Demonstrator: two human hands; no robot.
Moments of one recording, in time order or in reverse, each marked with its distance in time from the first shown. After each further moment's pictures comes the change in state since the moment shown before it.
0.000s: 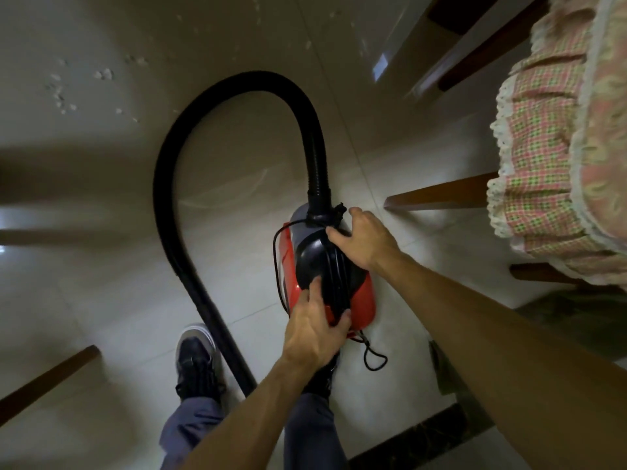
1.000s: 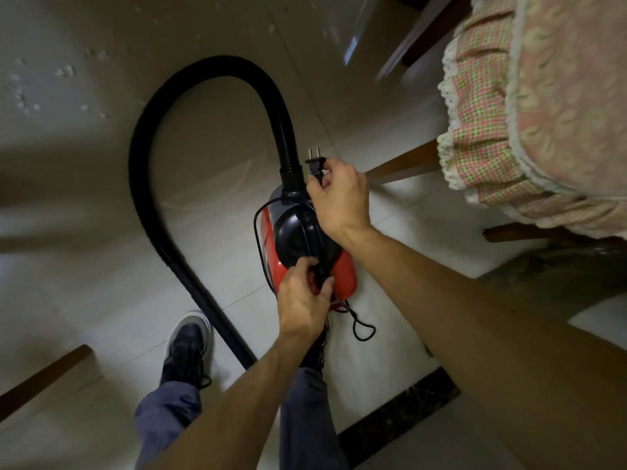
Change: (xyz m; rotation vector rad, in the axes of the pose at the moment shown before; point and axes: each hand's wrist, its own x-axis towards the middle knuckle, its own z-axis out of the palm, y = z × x) left_hand -0.011 0.004 0.022 -0.186 0.198 0.054; right_hand -0.044 -0.034 -0.019 0.332 0.451 -0.127
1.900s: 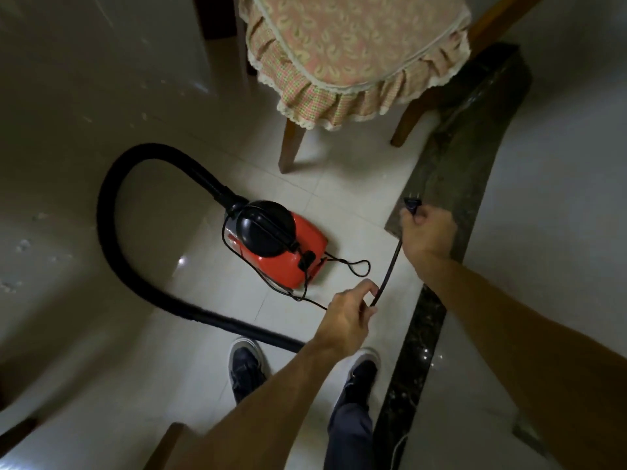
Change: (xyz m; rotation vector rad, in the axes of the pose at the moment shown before) left_hand -0.148 0.007 -0.046 0.418 -0.896 0.607; right_hand -0.247 0.058 -0.119 0.182 0.678 0.867
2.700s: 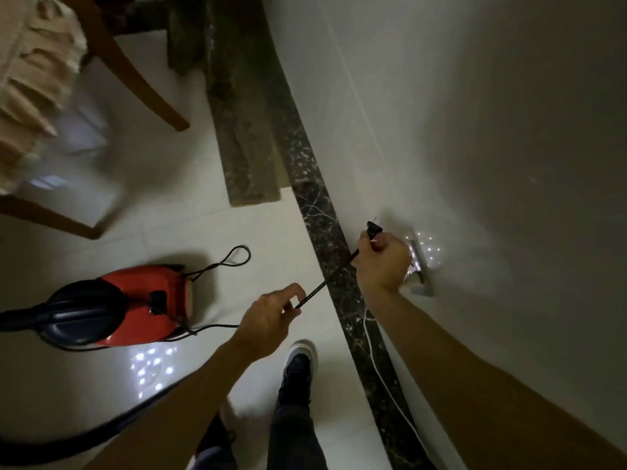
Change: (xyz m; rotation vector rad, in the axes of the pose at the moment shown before) left_hand 0.014 0.031 0.166 0.616 -0.604 0.235; right_hand -0.073 0.299 -0.114 0.542 0.532 0.650
